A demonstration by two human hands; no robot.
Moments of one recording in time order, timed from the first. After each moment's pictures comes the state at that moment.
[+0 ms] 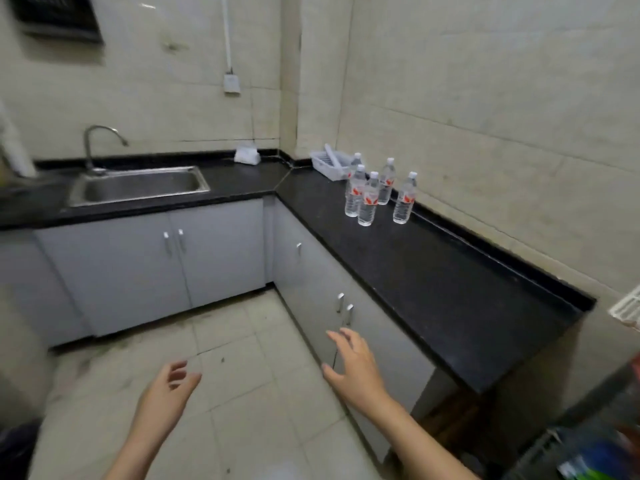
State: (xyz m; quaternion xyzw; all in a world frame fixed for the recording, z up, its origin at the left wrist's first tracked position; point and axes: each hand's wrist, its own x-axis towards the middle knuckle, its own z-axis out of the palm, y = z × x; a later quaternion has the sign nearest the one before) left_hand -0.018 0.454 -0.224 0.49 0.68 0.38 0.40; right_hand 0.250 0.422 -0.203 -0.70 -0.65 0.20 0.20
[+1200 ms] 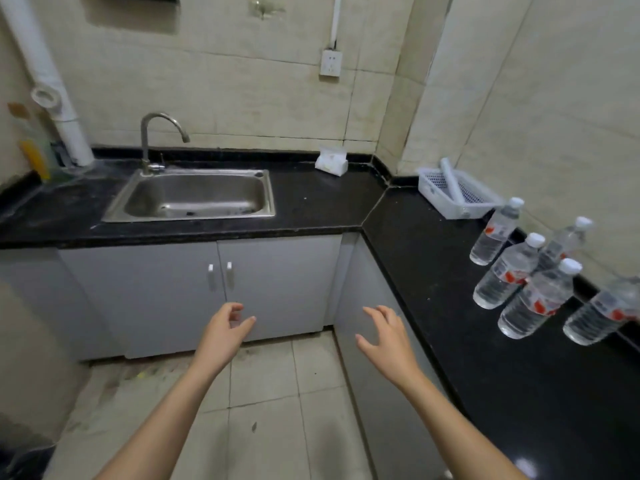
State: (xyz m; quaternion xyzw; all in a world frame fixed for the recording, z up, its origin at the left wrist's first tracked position) left_hand -0.029 0.950 -0.222 0.47 0.71 0.39 0.35; right_hand 0.231 0.957 -0.216 -0.65 -0.70 0.21 0.20
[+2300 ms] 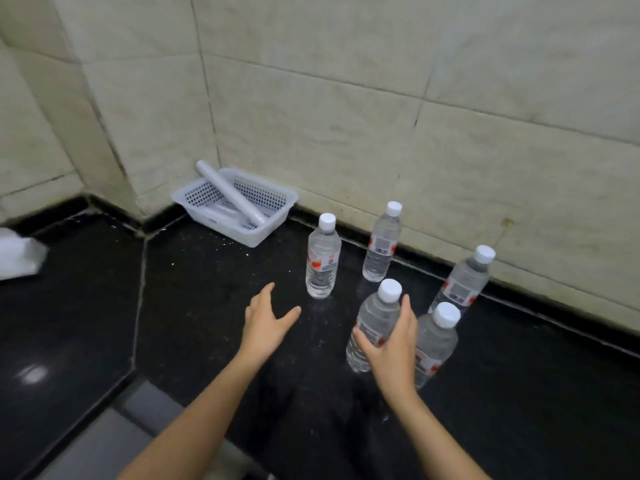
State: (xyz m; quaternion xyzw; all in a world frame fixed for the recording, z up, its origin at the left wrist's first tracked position) left_hand 0.391 1.356 -0.226 0.76 0.43 0.17 0.45; right_hand 0.485 1.184 -0.217 -0.85 -0.23 0.04 0.47
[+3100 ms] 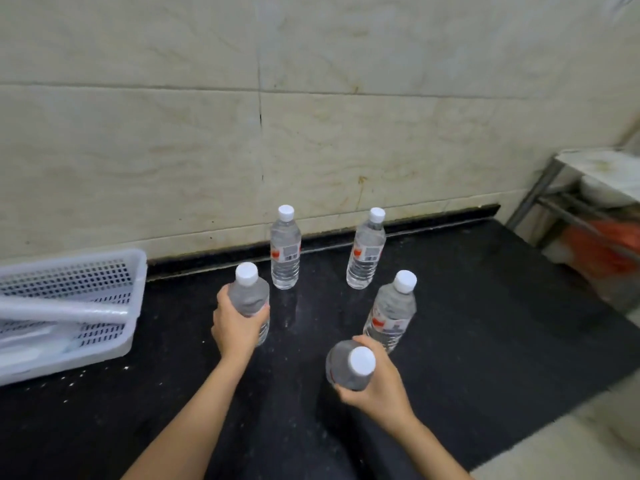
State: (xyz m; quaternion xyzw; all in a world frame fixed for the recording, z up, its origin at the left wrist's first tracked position) left_hand 0.521 1.447 -0.239 0.82 0.22 0.10 0.53; right_hand 0.425 1.242 -0.233 -0.88 0.03 0.00 0.48
